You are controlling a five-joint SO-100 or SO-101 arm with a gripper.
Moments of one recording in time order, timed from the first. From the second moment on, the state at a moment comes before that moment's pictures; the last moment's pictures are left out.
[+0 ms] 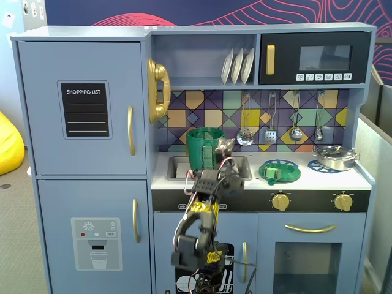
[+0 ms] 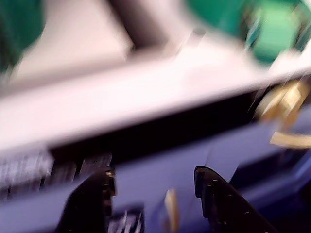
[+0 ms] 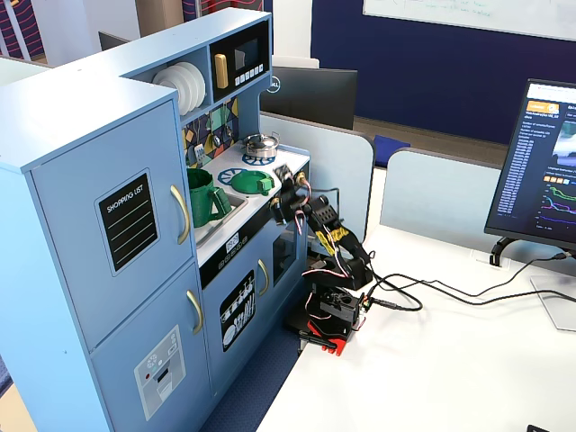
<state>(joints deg) 20.9 159.4 124.8 59.7 -97.4</state>
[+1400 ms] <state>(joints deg) 2.5 181.2 172.3 62.9 -93.7</state>
